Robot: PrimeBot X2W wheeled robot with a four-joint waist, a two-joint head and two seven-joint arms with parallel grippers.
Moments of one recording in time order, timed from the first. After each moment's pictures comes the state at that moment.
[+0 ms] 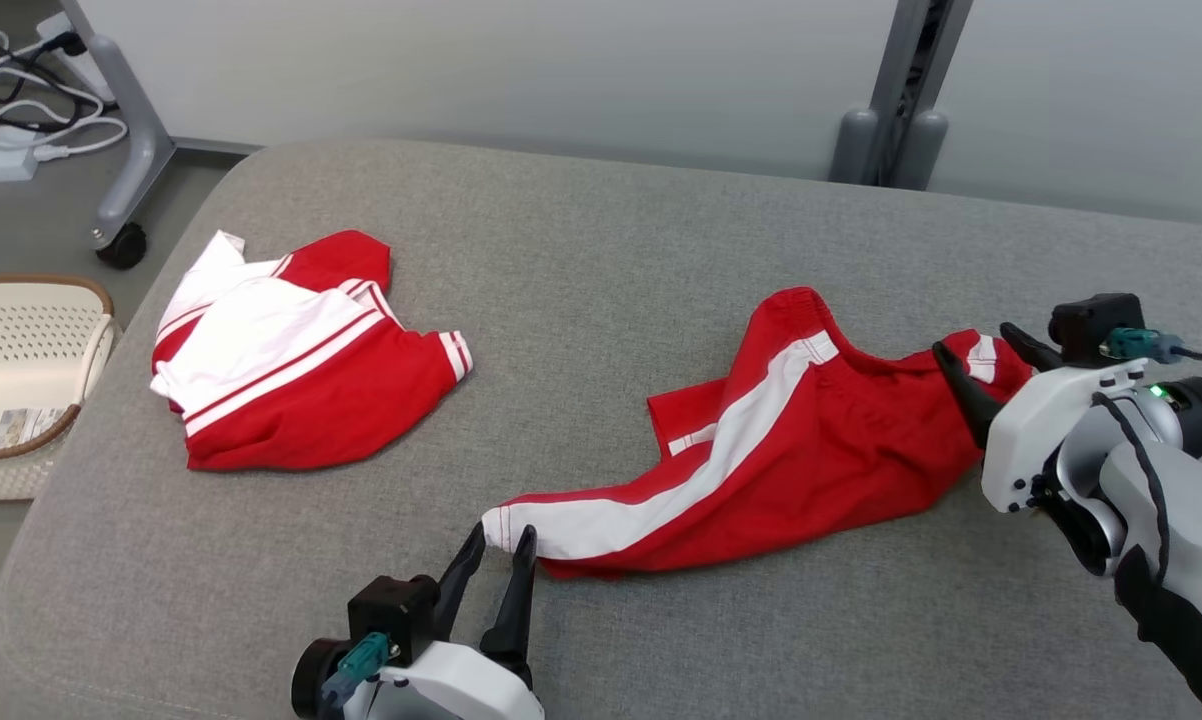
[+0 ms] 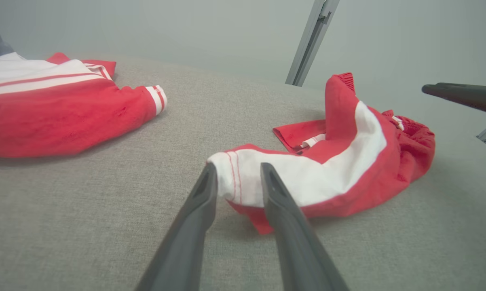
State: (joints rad) left arm -0.15 0.05 -0.48 0.41 -0.47 0.06 -0.26; right arm -0.85 -0.37 1.04 0.99 0.93 0.13 -0.18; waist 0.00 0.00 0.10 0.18
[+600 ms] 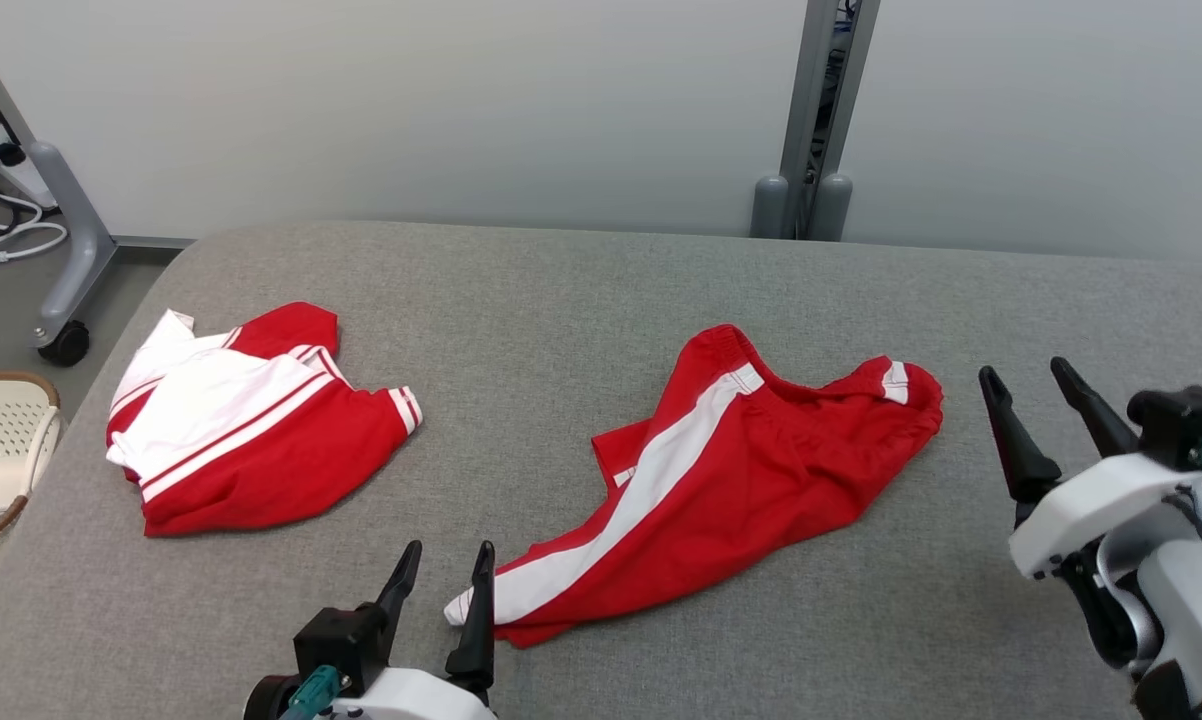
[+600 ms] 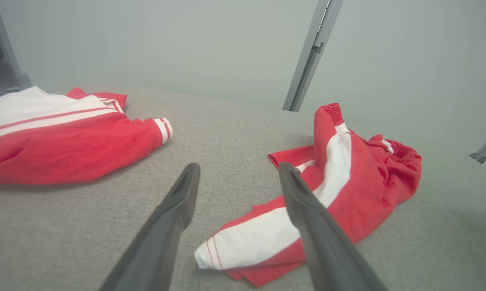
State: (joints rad) left arm -0.06 0.05 -0.36 0.37 -0.42 0.08 -0.26; right arm -0.50 -0.39 0.50 0.67 0.66 0.13 -0.26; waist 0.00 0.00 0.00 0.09
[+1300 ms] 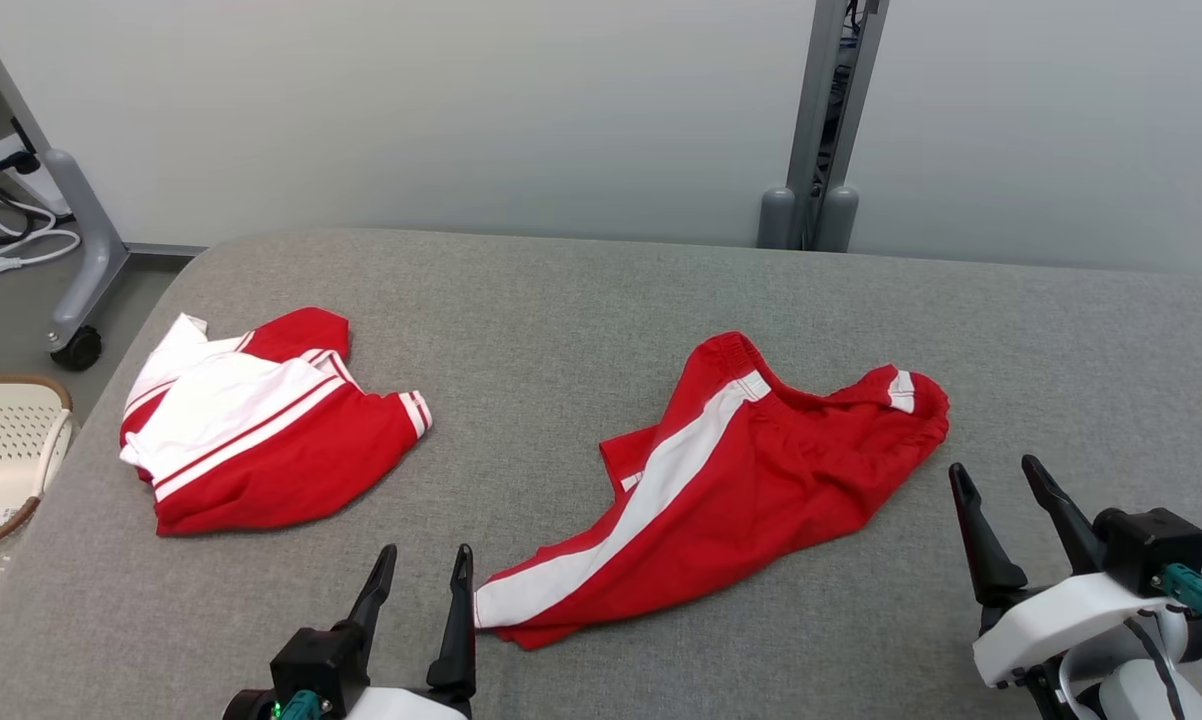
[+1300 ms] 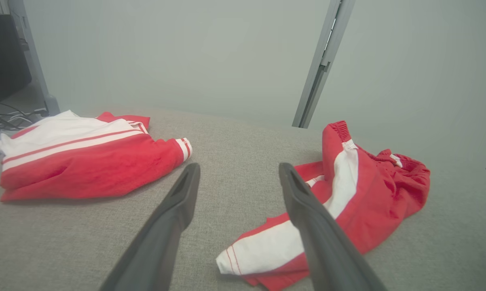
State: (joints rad) left arm 0.01 0.05 -0.30 0.25 -0.35 0.10 -0.26; right arm -0.19 -0.23 0.23 0.44 0.40 0.13 -0.26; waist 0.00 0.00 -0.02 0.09
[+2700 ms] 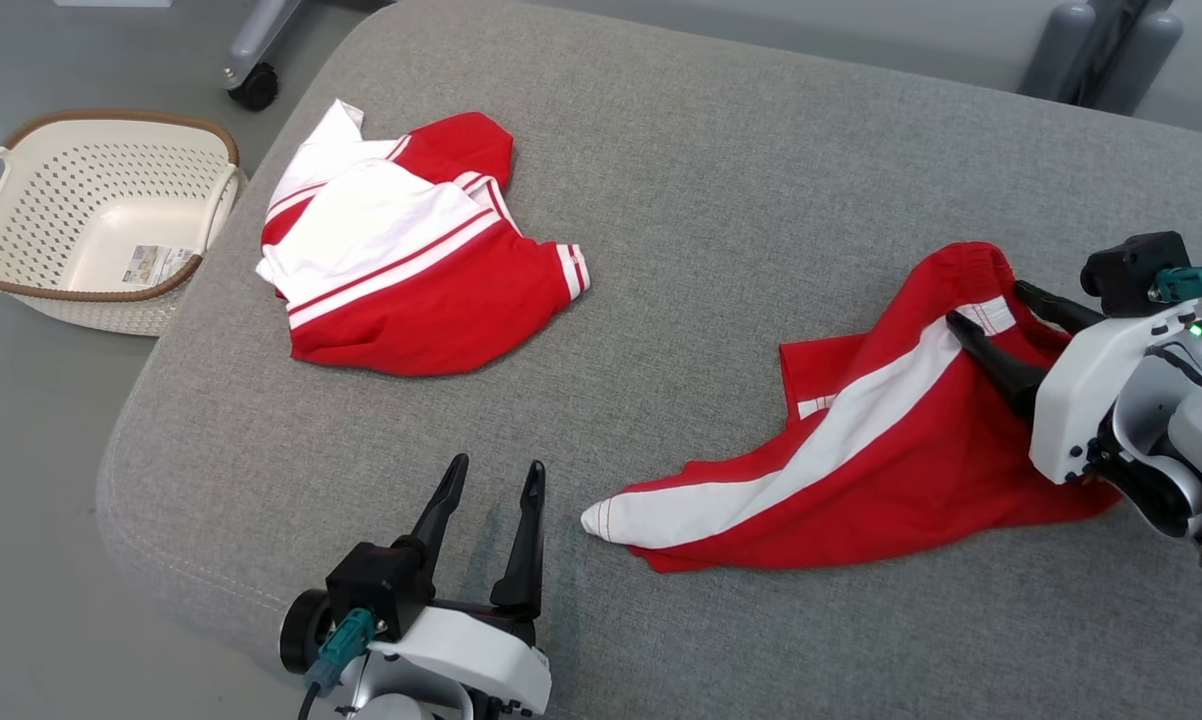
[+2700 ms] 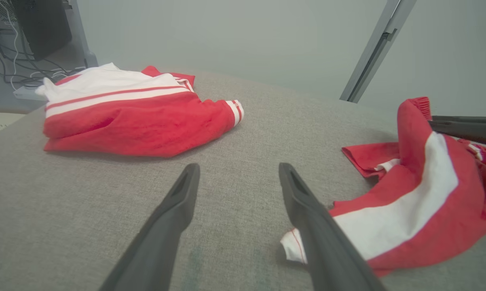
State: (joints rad) left arm -0.14 0.05 -0.44 0.24 -0.42 0.12 -0.26; right arm -0.91 -0.60 1.16 0.65 1.04 0.13 -0.07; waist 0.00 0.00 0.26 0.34
